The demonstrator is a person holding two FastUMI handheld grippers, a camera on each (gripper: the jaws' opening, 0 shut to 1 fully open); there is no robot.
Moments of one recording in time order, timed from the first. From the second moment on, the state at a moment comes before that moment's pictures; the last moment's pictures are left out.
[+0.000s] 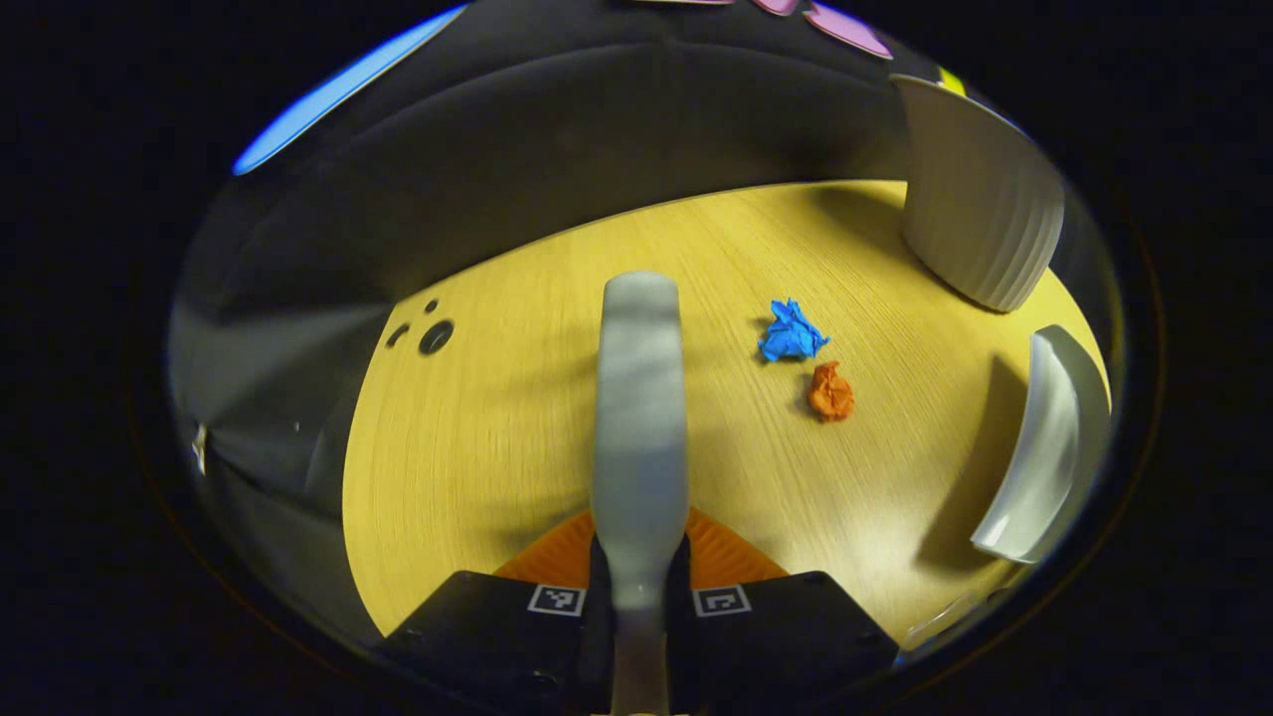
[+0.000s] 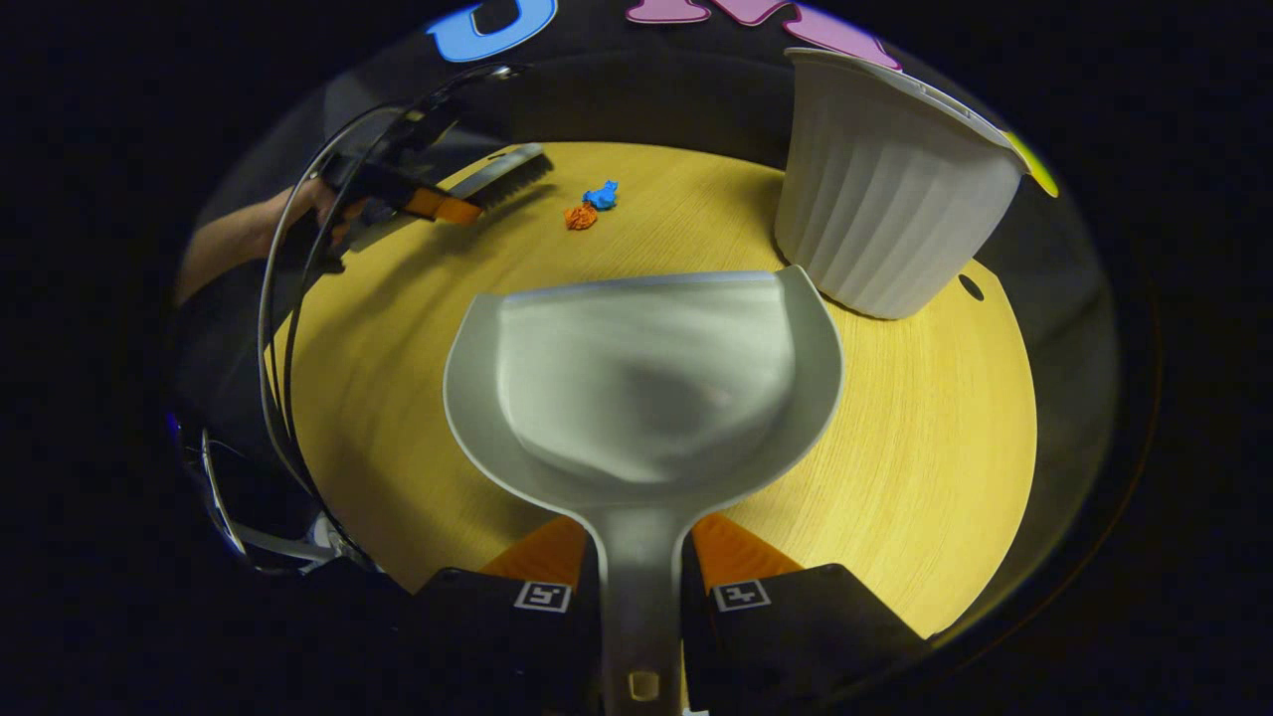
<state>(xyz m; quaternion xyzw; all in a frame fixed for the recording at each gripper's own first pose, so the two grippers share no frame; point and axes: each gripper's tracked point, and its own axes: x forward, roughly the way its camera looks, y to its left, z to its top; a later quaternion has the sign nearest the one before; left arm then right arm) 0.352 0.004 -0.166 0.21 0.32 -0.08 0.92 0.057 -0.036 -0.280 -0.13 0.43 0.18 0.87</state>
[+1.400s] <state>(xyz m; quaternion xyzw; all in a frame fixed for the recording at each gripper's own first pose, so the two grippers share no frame) 0.147 -0.189 -0.236 0.27 0.46 -0.40 0.74 0.062 -0.062 -0.291 -0.14 0.43 0.22 0.86</state>
